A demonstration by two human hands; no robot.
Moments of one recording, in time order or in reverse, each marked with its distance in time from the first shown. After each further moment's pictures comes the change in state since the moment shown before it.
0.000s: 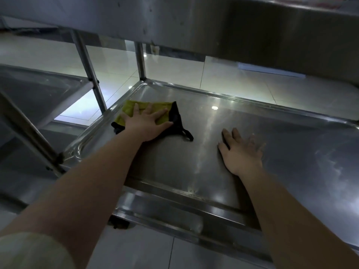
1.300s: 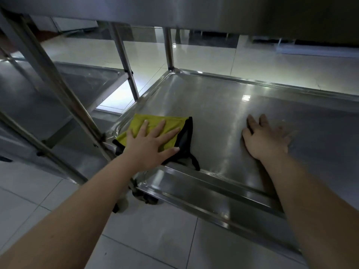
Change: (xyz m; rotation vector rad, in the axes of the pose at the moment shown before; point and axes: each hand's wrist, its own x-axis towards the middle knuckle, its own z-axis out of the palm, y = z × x) left_hand -0.153 -0.036 0.006 0.092 -0.041 0.058; right_hand -0.006 -0.007 -0.008 -0.023 -0.060 0.011
